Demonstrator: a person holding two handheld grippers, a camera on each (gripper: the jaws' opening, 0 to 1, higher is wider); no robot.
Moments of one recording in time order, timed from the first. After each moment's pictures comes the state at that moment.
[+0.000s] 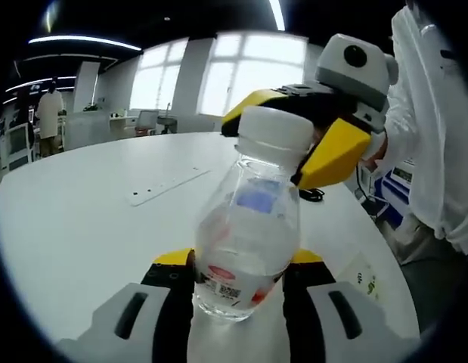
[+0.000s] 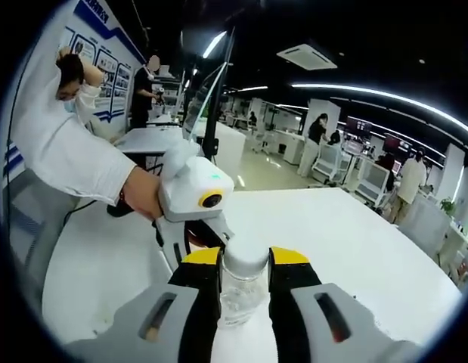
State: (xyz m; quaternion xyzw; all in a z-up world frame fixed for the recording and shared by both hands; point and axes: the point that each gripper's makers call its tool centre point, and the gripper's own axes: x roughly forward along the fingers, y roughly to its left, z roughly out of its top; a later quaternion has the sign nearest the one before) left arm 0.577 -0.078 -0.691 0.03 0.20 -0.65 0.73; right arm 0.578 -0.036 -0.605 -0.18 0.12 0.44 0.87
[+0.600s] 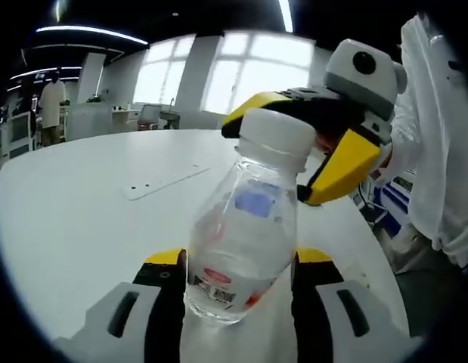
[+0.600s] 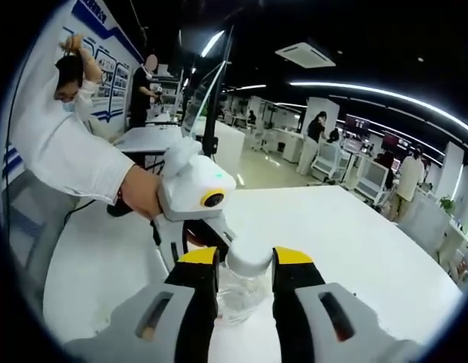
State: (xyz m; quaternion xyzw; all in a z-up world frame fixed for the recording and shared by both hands) left arm 0.573 -0.082 -0.690 0.01 0.22 -0.65 0.73; right arm 0.576 -0.035 -0.606 -0.18 0.13 0.43 0.87
